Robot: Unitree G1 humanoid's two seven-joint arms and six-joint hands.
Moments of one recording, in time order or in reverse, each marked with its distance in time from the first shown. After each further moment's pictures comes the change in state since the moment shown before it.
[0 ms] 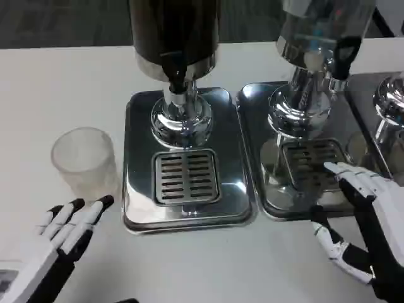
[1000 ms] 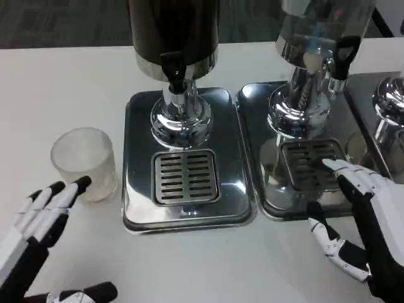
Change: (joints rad) left arm -0.061 0.016 0.046 0.173 -0.133 -0.179 0.087; right arm 0.008 0.040 0.010 -0.036 -0.011 0.025 0.018
